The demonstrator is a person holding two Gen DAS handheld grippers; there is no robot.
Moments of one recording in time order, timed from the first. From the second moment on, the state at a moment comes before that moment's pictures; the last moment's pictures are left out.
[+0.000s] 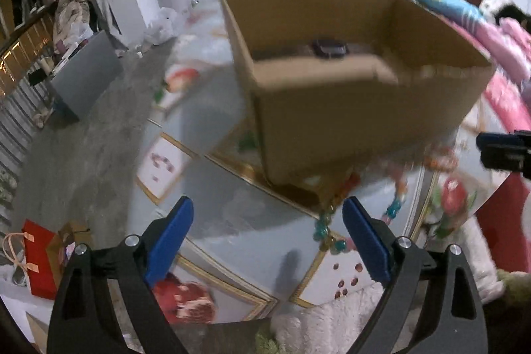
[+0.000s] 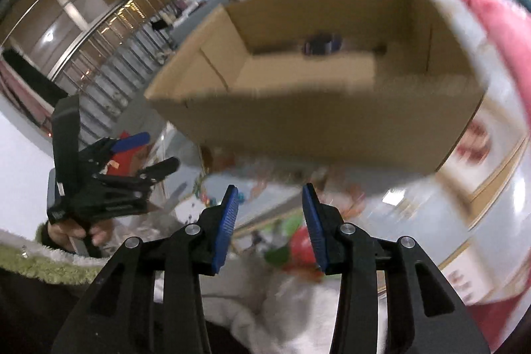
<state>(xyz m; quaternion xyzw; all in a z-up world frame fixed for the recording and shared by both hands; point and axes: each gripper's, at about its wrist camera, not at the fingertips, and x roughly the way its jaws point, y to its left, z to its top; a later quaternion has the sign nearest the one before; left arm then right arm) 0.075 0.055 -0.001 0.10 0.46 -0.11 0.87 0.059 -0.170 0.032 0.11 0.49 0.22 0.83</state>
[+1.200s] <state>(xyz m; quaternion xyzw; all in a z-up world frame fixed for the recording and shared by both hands) 0.081 0.039 -0.026 0.11 0.49 -0.15 0.85 0.093 -0.114 -0.013 0.06 0.52 0.19 0.83</state>
